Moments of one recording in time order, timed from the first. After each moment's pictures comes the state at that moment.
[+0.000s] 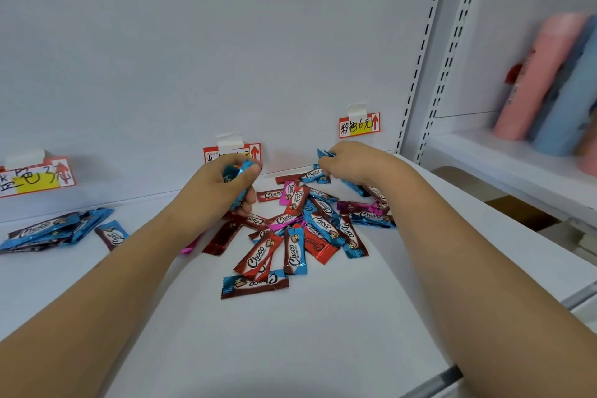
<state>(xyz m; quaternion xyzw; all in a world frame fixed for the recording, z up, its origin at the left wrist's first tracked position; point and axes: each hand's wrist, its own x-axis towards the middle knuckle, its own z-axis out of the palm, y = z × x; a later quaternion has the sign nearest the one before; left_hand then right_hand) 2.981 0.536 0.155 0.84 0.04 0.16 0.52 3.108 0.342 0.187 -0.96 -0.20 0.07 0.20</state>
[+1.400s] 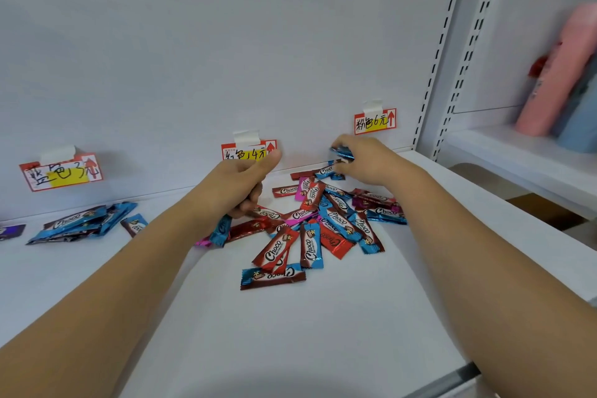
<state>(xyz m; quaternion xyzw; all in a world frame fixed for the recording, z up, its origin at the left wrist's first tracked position) 2.978 0.532 0.170 0.84 0.14 0.06 0.52 3.134 0.338 0.159 -0.94 -0.28 -0.03 0.20</state>
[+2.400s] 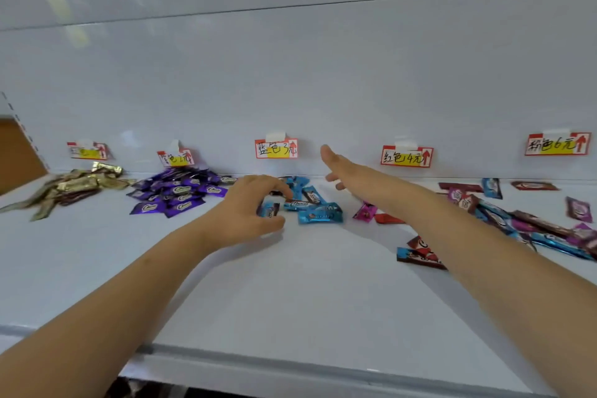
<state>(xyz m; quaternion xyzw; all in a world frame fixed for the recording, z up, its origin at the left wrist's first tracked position) 2.789 0.664 0.153 0.96 0.13 0.15 0.21 2.958 0.509 0.185 -0.80 -0.44 0.24 0.33</state>
